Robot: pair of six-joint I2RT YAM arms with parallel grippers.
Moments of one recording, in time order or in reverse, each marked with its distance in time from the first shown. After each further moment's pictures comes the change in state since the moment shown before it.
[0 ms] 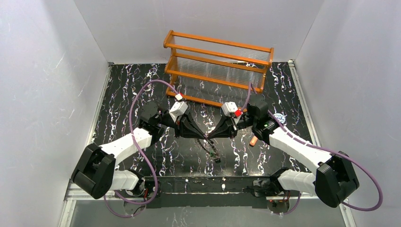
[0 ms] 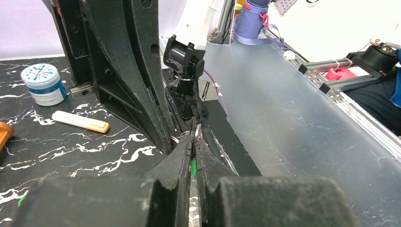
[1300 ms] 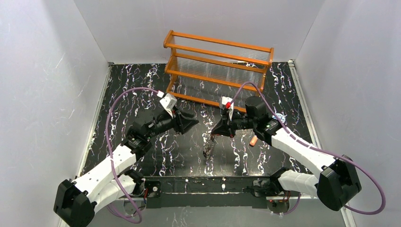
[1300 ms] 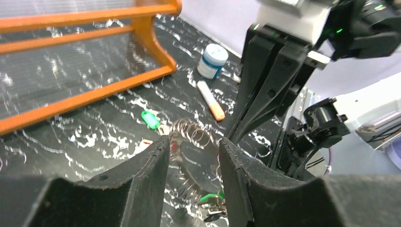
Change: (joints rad) left arm -0.025 -0.386 -0.081 -0.673 -0.906 0.169; right arm -0.004 -0.026 0.010 -0.305 0.395 0.083
